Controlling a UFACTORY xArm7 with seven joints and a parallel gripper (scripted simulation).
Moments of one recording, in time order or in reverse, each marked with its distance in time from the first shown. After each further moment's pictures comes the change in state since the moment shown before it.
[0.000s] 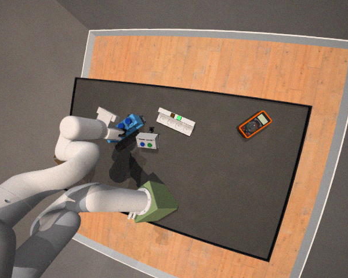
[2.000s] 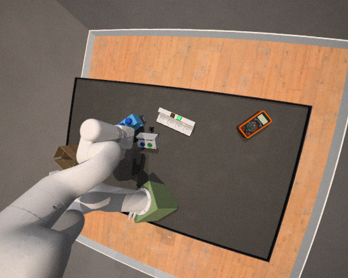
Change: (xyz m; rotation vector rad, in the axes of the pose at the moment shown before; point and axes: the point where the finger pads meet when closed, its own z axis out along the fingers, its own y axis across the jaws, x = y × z) arm -0.014 0.063 0.026 0.067 -0.133 -1.926
